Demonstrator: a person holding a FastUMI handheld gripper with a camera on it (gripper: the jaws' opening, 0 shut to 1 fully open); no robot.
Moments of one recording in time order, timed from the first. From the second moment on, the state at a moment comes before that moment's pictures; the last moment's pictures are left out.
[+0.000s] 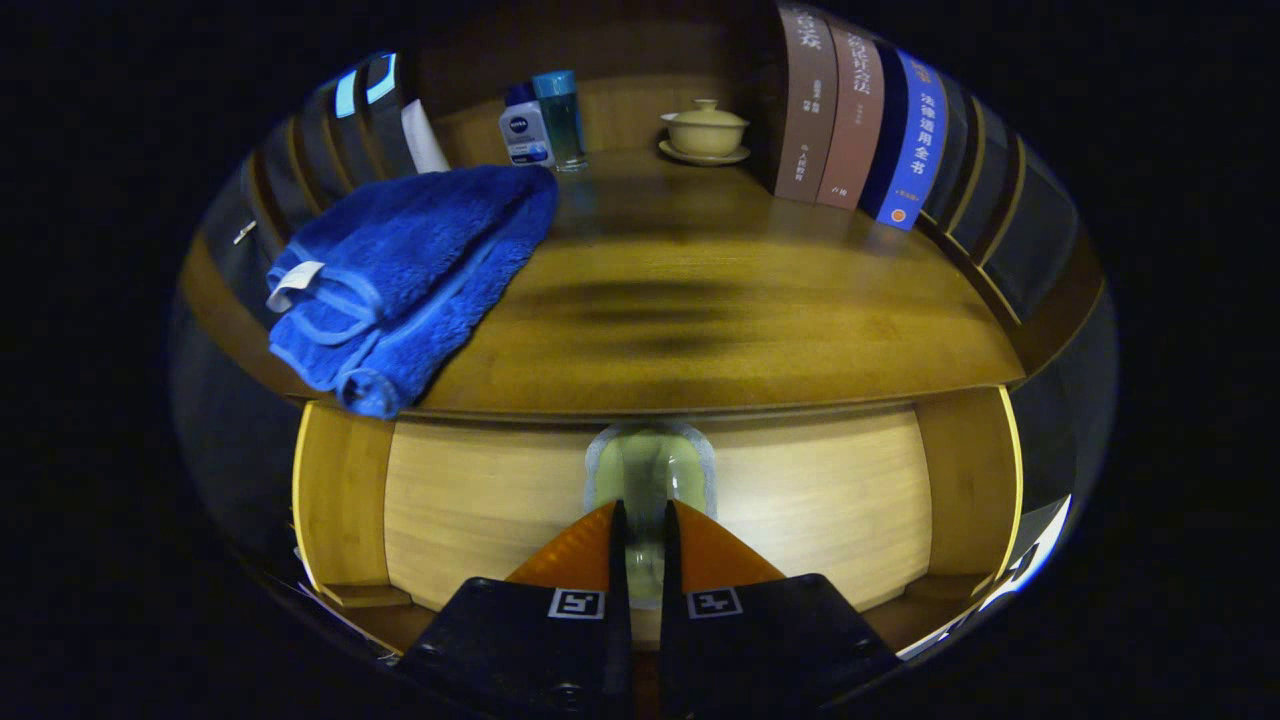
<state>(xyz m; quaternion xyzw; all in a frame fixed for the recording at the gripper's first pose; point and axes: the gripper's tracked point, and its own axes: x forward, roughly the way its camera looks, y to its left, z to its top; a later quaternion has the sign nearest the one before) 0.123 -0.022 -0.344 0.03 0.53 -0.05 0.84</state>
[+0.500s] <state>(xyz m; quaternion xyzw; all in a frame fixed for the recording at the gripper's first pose) 0.118 -0.019 -0.232 0.05 0.40 -0.05 0.92</state>
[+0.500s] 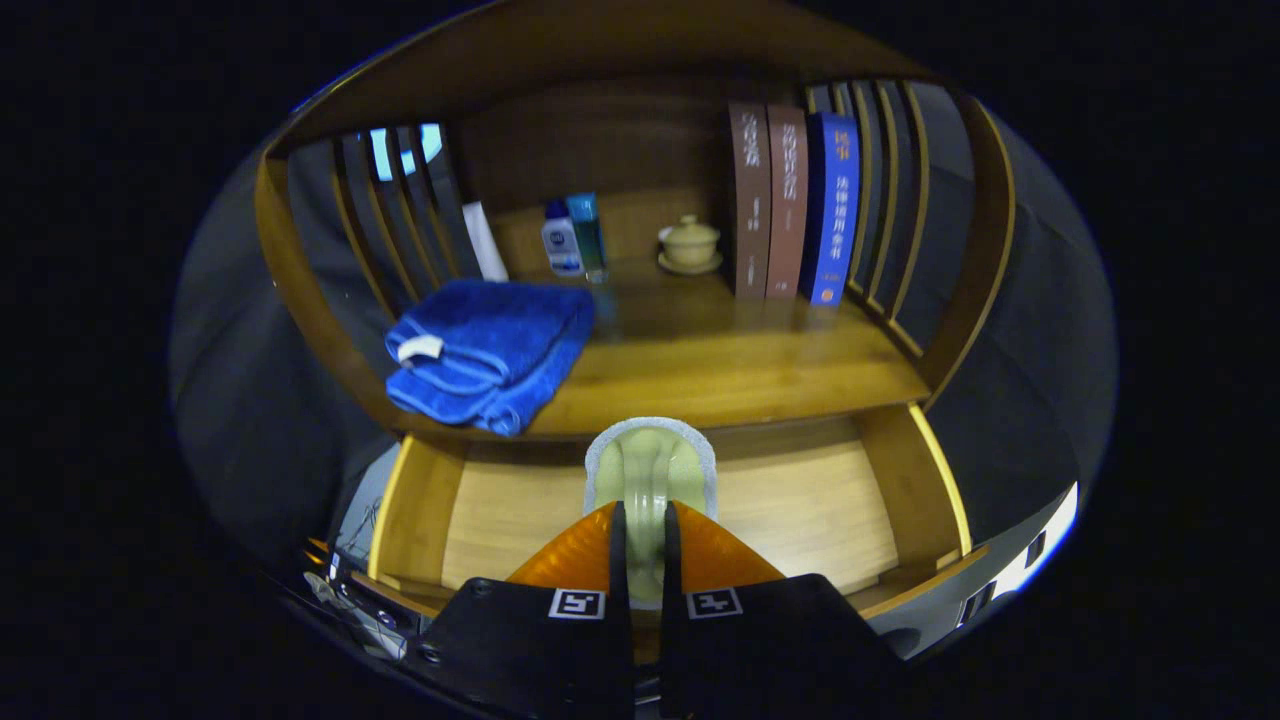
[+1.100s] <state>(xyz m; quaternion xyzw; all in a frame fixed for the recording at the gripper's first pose) 0.259 -0.039 -0.239 0.07 0.40 -0.05 0.91</state>
